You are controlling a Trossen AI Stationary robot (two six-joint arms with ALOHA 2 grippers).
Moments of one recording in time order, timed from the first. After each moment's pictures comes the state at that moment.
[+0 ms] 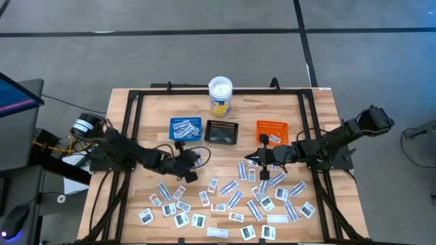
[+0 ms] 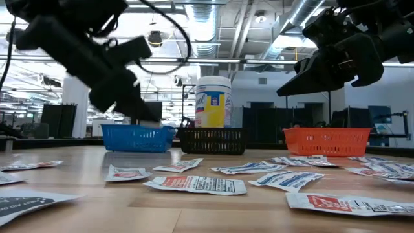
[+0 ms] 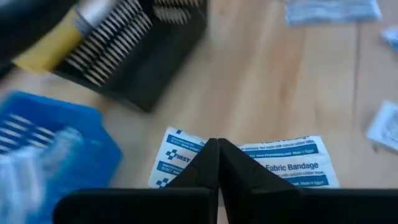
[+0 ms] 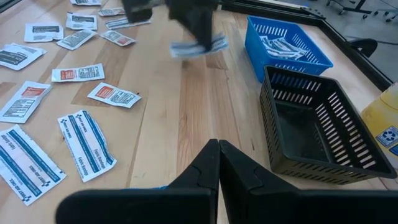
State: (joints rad) left arm -0.36 1.39 0.59 0.16 -0.69 -0.25; right arm 0.27 1.26 0.36 0.45 0.34 -0.03
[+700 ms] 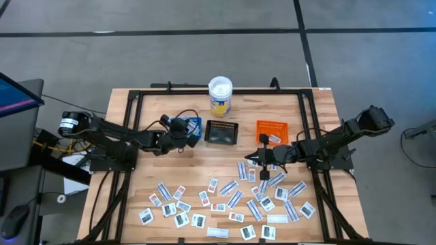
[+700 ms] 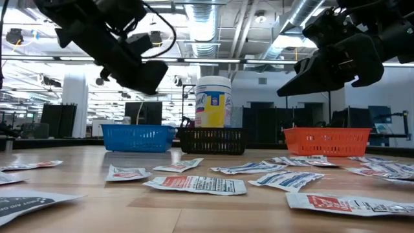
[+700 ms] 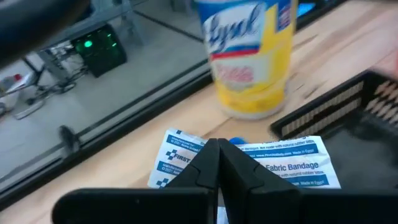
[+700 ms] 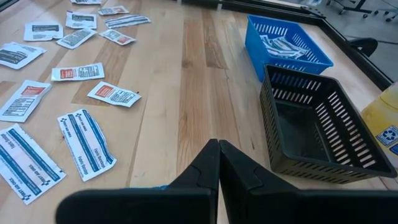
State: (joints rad) left arm -0.06 1.21 0.59 0.06 -0.99 -0.35; right arm 0.27 1.26 0.36 0.45 0.34 -0.03
